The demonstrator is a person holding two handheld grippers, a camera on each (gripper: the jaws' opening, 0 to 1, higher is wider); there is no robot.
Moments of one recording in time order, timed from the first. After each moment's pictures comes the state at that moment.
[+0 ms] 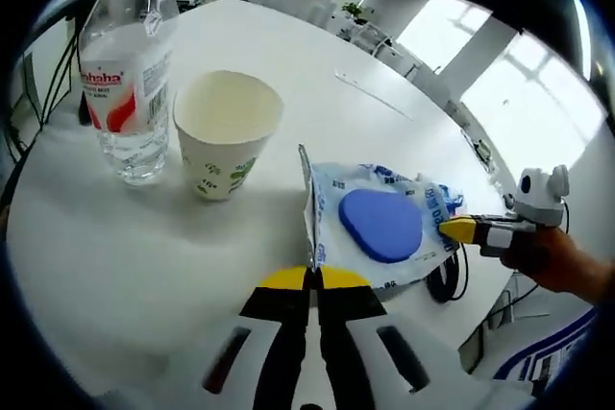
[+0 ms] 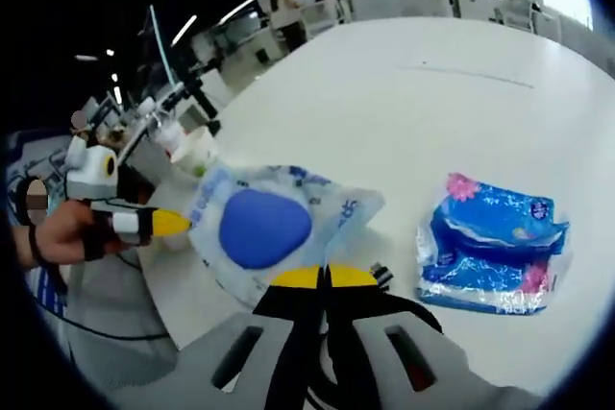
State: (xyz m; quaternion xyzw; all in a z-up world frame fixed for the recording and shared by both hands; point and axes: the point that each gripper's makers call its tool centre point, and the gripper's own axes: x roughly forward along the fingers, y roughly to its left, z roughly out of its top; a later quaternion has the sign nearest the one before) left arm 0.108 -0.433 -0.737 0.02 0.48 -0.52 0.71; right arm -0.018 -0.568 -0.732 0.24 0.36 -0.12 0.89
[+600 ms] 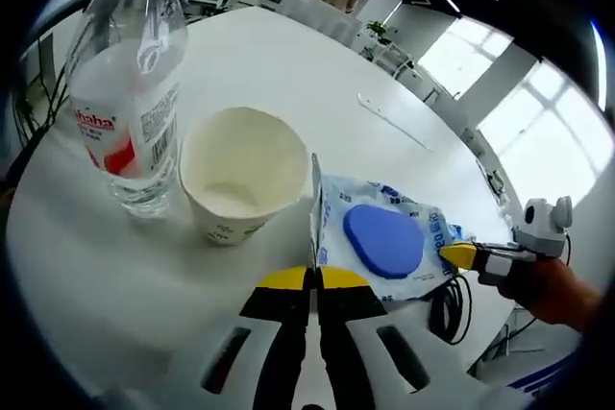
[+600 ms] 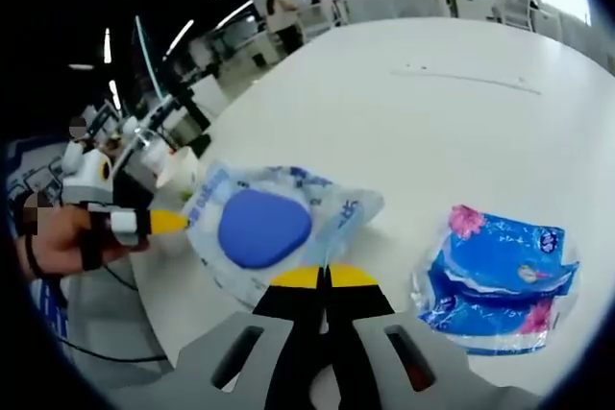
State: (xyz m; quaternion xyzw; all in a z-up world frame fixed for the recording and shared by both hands) left arm 0.134 -0.454 -0.730 -0.02 0.48 -0.48 0.74; right arm 0.010 -0.591 -0.735 0.25 0.36 -0.12 0.89
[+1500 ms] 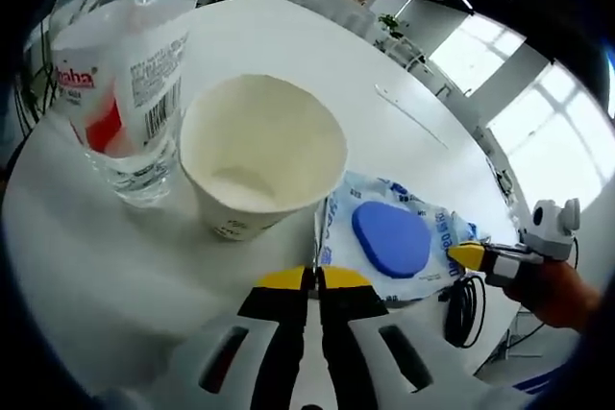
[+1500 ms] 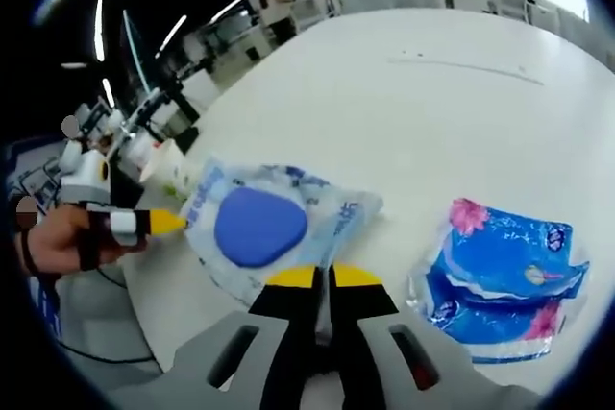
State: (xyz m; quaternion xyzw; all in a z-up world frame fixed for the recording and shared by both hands) left arm 0.139 -0.453 -0.755 -0.01 0.50 -0.46 0.73; right arm 0.008 -0.592 -0.754 0.24 0.38 -0.12 0.89
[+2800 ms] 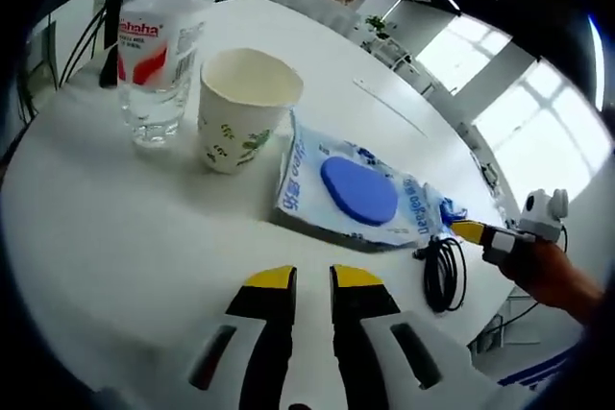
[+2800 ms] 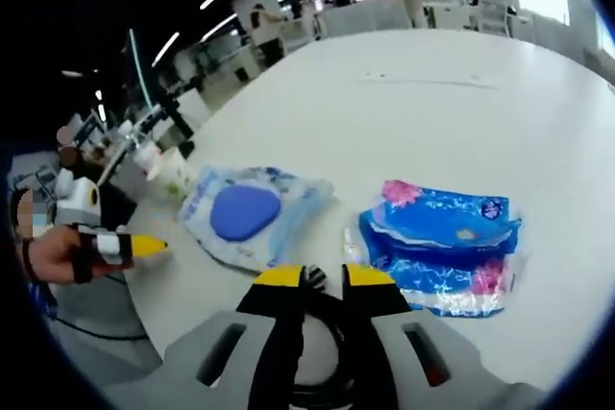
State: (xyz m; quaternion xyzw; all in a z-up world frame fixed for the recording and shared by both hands) left arm 0.086 -0.425 -0.745 -0.02 0.49 -0.49 0.72; right arm -0.062 -0.603 -0.731 0.24 0.33 -0.17 0.90
